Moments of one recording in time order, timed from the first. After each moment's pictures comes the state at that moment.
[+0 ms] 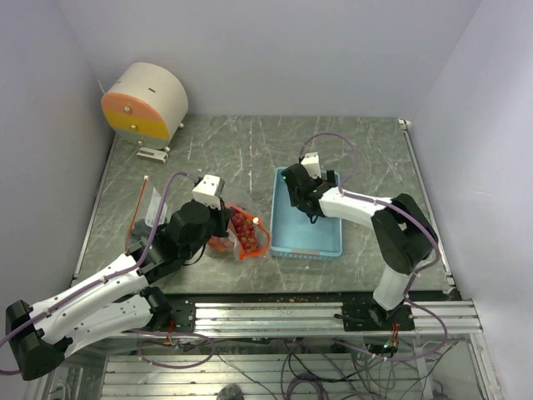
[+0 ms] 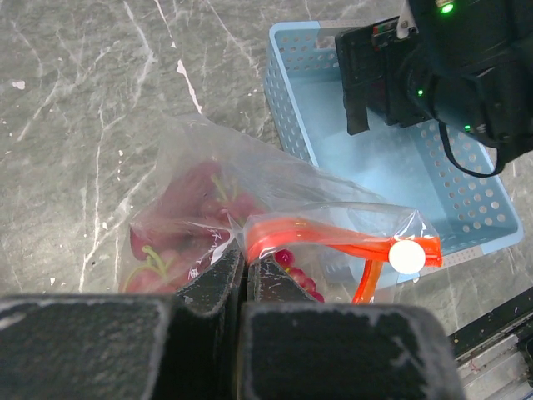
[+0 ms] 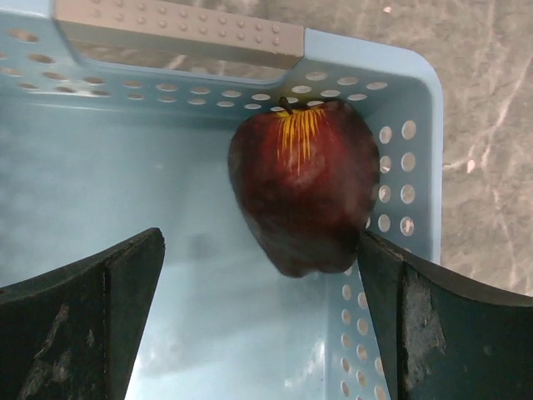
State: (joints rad) left arm -0.89 0.80 0.70 -0.25 -0.41 -0.40; right arm 0.66 1.75 1.07 -0.26 0.71 0.36
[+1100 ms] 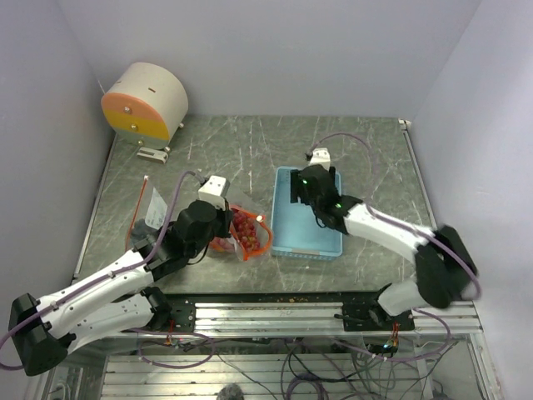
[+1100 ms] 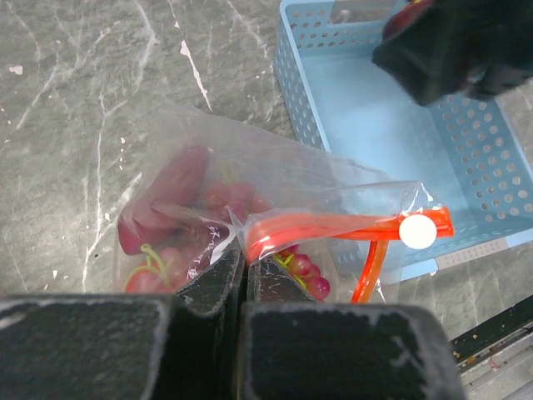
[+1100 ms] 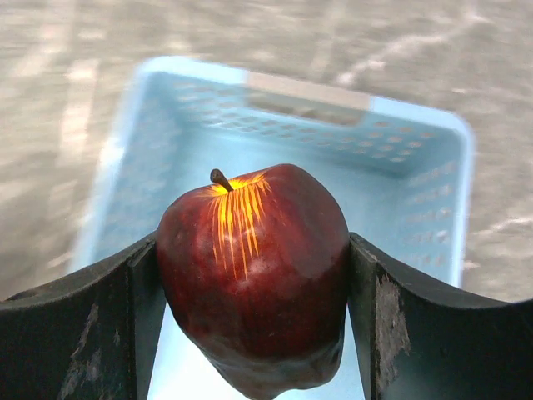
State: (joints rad) left arm -0.89 0.85 0.69 -0.25 -0.41 -0.39; right arm 0.65 1.56 0.93 -0.03 0.57 0.29
